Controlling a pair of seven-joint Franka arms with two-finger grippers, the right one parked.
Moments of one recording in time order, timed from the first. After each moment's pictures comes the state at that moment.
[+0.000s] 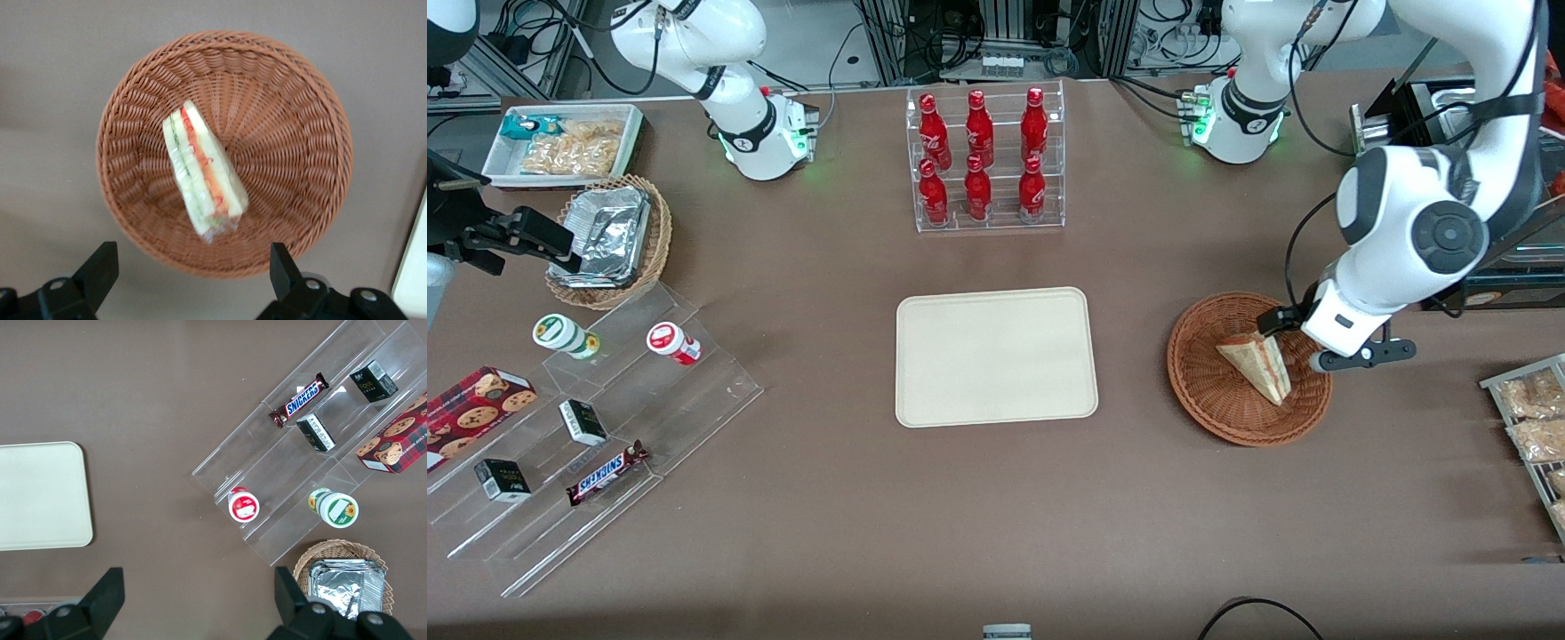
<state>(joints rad) -0.11 0.10 -0.02 -2.11 0.02 2.15 -0.37</state>
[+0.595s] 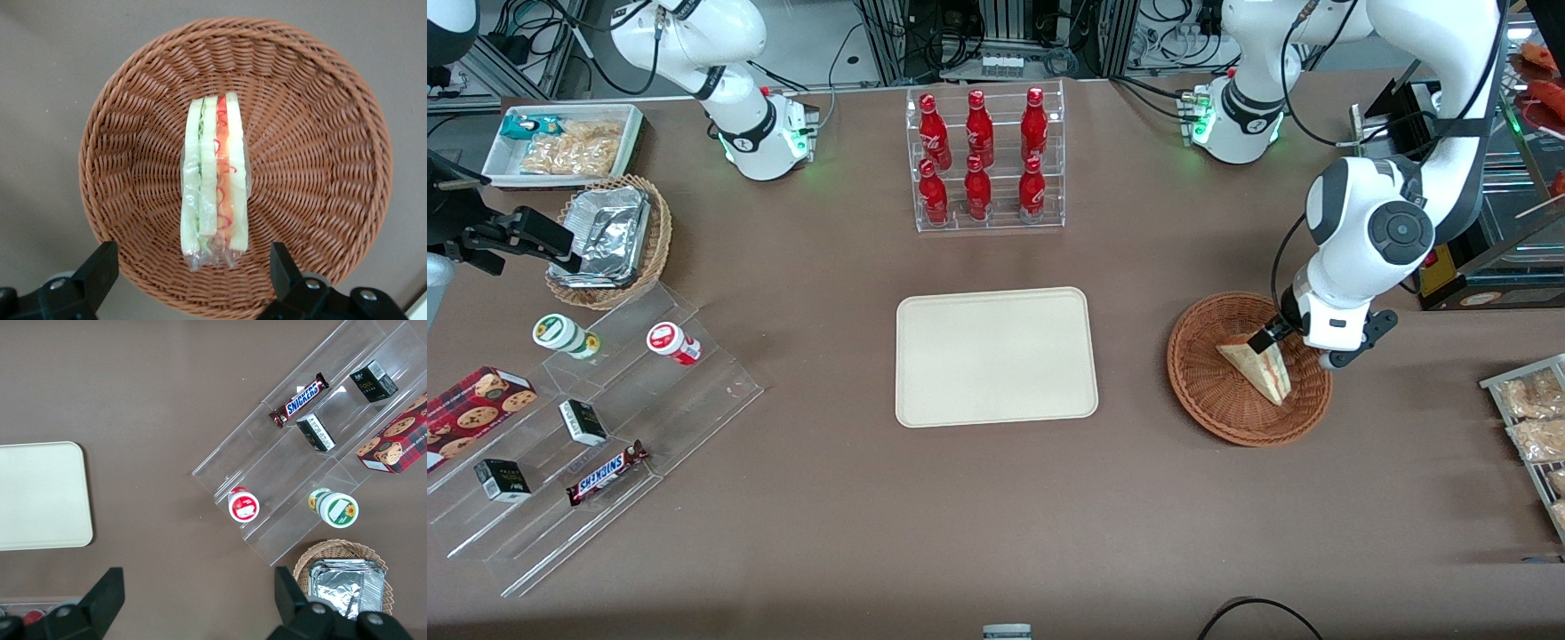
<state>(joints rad) -0.12 0.11 -0.02 -2.25 0.02 2.34 -0.84</state>
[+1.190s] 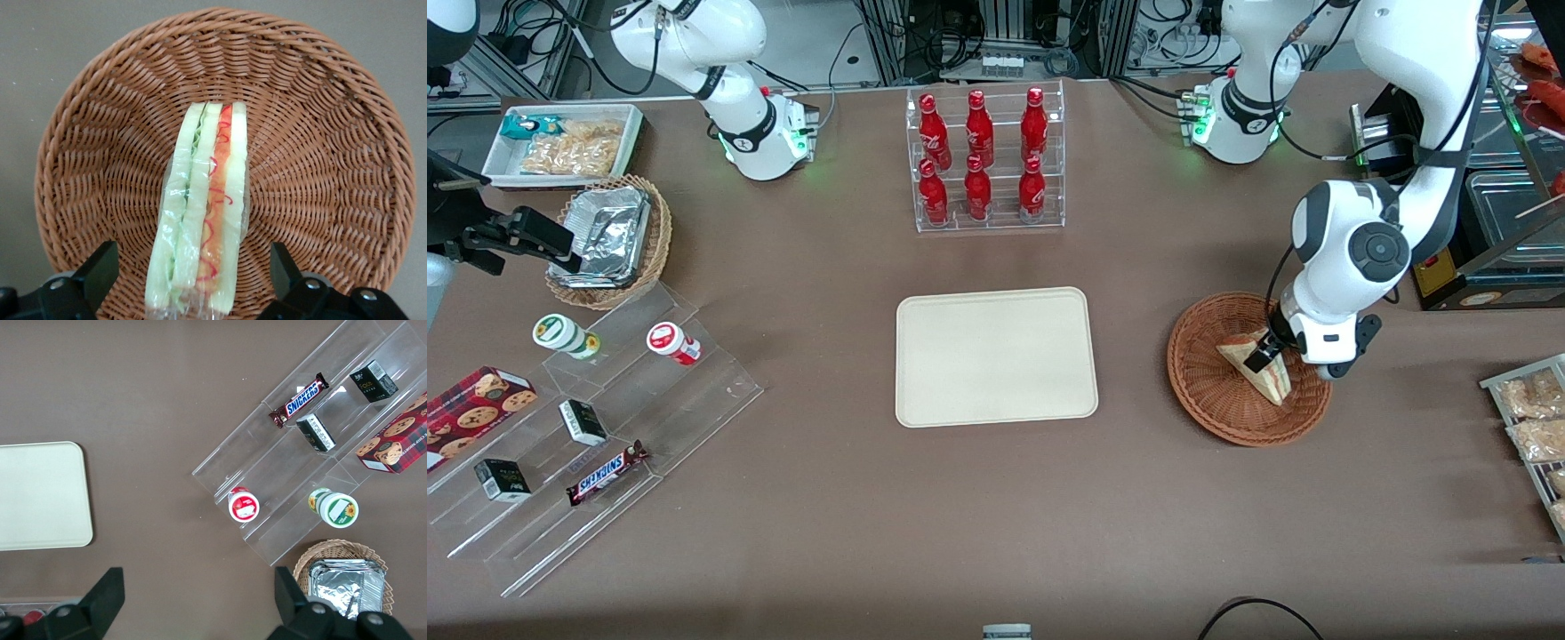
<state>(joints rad) -0.12 0.21 -0.02 -2.26 0.01 2.46 -0.97</state>
